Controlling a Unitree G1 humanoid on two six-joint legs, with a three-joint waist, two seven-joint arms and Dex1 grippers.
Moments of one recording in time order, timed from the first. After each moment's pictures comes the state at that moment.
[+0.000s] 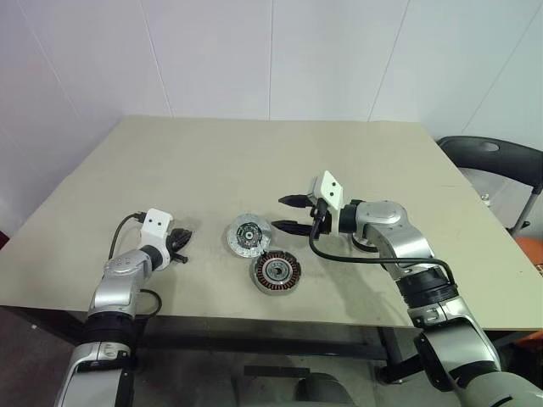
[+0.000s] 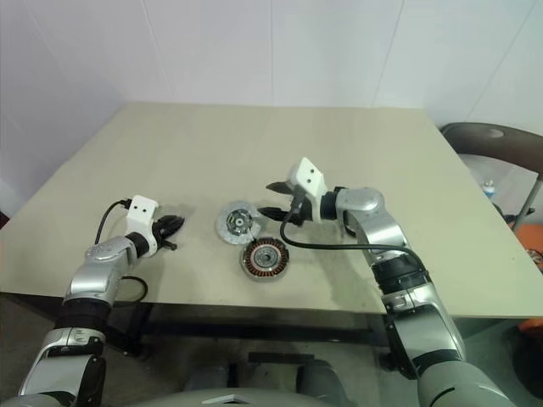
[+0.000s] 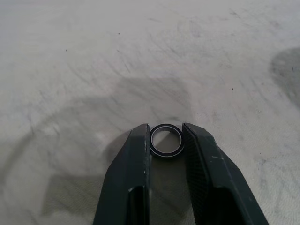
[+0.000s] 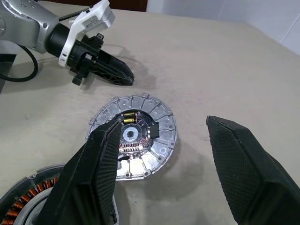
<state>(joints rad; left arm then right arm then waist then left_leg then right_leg) -0.35 0.41 0.12 0.43 -0.09 0.27 -0.54 -0.64 -0.40 0.20 0.24 0.22 0.25 1.02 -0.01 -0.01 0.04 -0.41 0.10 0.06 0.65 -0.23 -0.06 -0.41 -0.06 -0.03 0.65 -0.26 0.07</state>
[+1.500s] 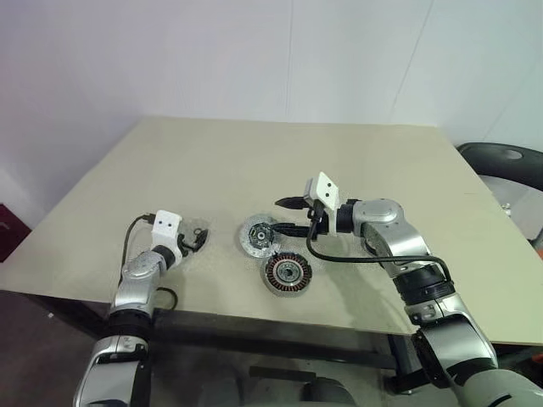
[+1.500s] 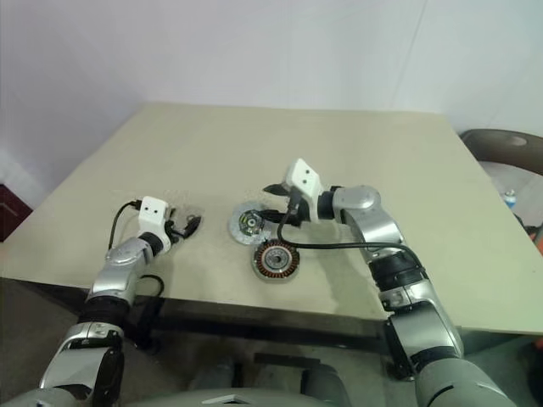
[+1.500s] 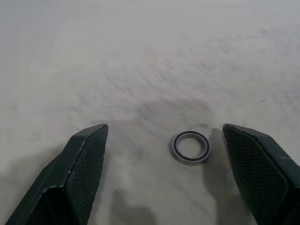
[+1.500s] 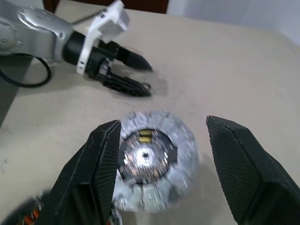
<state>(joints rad) -0.43 0.31 0.15 0.62 -0.11 0.12 -0.52 -0.66 -0.39 0.22 0.26 0.19 0.26 1.06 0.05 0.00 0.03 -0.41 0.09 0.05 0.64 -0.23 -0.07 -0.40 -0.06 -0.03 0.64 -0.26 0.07</state>
